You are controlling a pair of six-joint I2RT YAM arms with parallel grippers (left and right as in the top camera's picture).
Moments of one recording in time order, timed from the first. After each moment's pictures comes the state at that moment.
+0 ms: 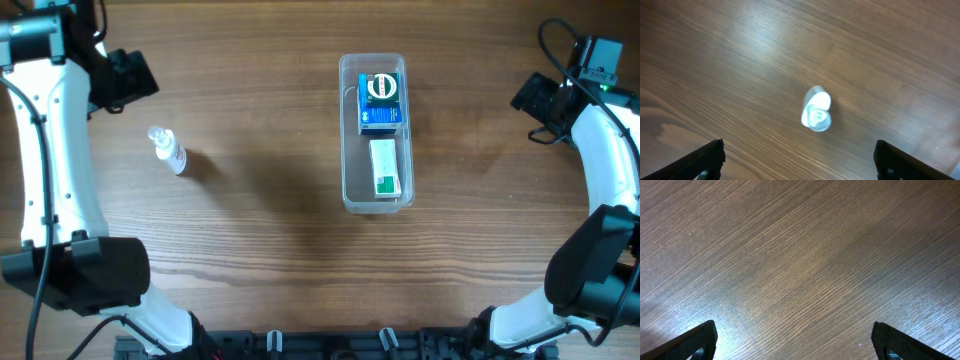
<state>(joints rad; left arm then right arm) 0.17 1.85 2.06 -1.49 -0.13 -0.27 -0.28 1.77 1.37 -0.69 0.14 0.35</state>
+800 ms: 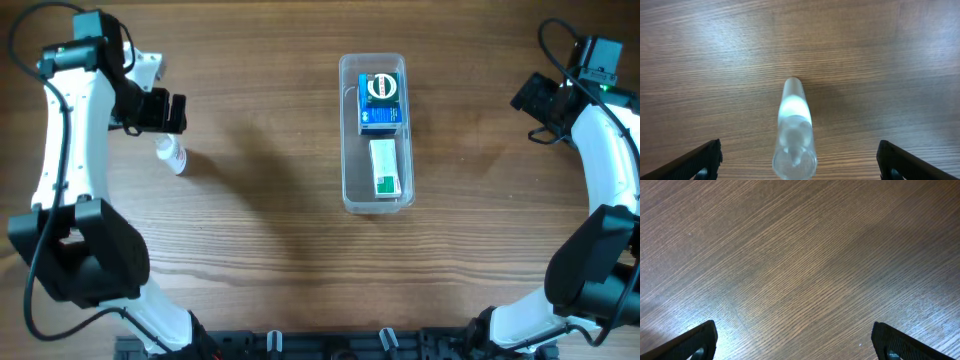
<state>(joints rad) 0.17 1.89 1.72 -1.24 0.06 0.27 -0.28 1.77 1.37 -0.69 0.14 0.35</state>
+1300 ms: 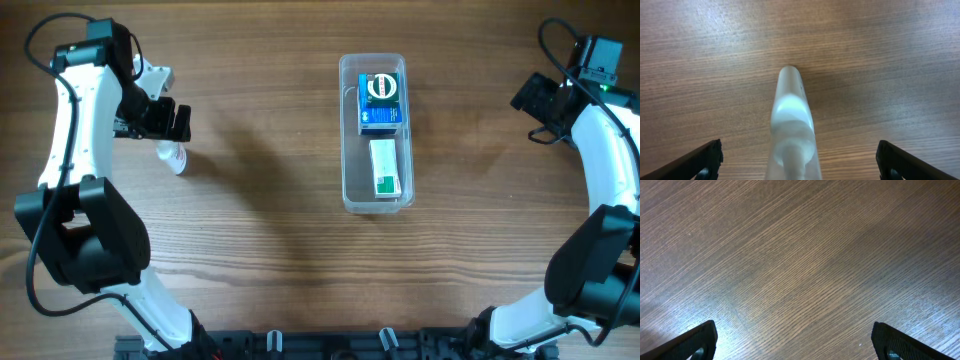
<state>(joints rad) 0.17 1.97 1.72 -1.28 0.05 0.29 -0.28 1.77 1.37 -0.69 0.14 0.35</state>
